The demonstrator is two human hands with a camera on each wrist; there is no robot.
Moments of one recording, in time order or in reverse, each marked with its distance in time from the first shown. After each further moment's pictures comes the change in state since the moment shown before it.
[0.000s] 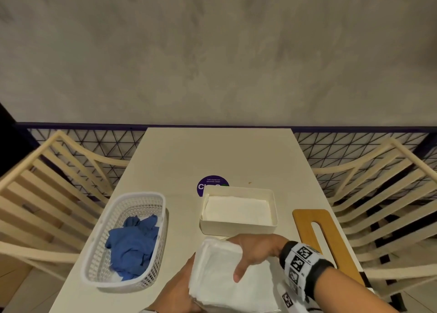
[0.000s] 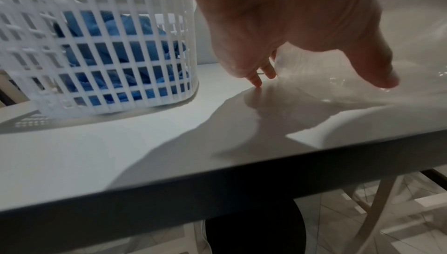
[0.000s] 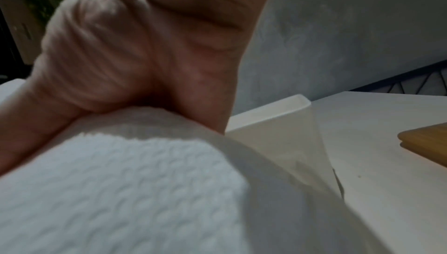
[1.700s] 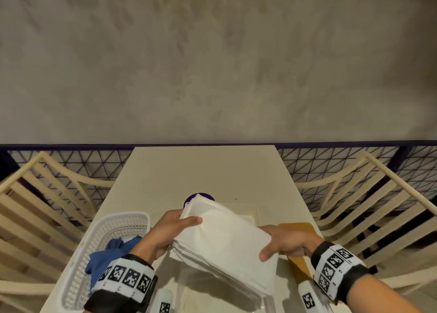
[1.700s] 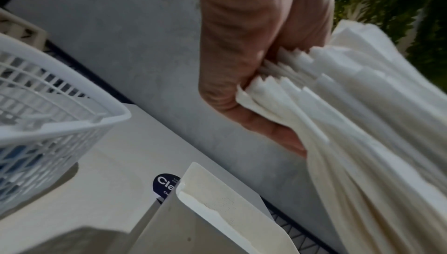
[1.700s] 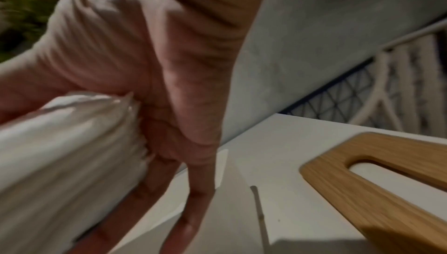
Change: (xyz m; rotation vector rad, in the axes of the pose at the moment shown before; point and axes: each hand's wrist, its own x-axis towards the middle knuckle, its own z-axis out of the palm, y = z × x) left_hand 0.030 0.128 -0.096 -0.532 0.150 0.082; right_hand -0.070 0.047 -0.060 0.499 0.061 -0.110
